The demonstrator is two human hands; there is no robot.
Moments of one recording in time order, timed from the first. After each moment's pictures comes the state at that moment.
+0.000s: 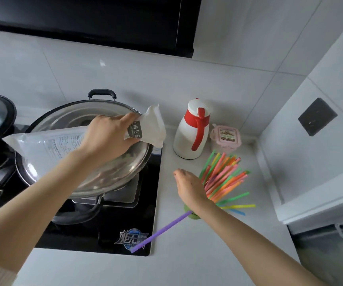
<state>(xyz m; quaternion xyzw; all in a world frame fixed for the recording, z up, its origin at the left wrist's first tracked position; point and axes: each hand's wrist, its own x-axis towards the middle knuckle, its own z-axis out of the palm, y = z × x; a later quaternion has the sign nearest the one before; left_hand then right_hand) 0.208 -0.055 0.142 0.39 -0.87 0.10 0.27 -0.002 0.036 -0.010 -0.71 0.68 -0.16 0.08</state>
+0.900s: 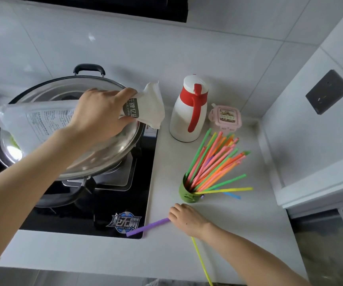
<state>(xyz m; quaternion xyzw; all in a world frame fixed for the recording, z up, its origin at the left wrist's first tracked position) 0.187 -0.056 0.127 0.37 -0.88 0.13 0.26 -0.028 0.124 -0.119 -0.87 0.46 0.18 0.03</state>
